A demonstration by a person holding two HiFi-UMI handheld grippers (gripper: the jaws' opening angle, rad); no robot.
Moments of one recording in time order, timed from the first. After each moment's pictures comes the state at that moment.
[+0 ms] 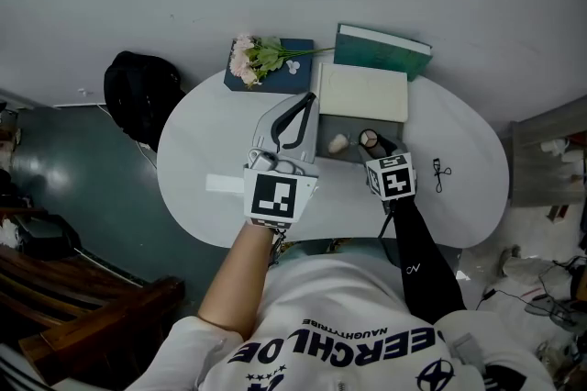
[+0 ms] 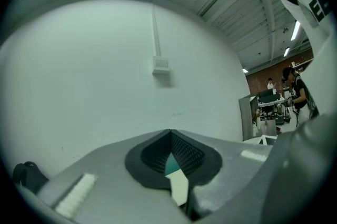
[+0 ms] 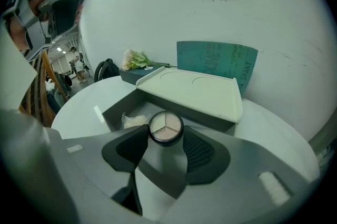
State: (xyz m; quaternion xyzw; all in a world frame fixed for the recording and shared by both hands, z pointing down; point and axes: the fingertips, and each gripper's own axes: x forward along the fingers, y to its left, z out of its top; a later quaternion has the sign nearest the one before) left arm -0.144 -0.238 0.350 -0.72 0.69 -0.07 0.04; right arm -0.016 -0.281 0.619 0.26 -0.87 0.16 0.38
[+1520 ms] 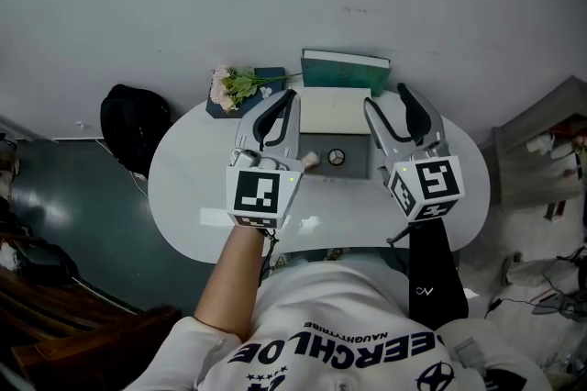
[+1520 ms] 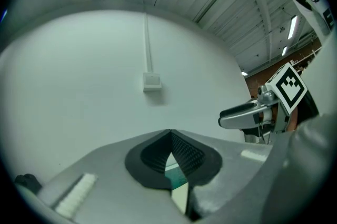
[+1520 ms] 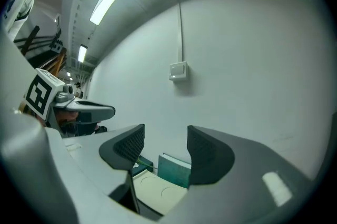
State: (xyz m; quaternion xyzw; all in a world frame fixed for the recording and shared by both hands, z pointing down) left arm -0.096 -0.251 0.287 -0.71 0.69 -0.06 0.08; right arm 0.031 -0.317 0.307 0.32 -0.95 -0.02 0.03
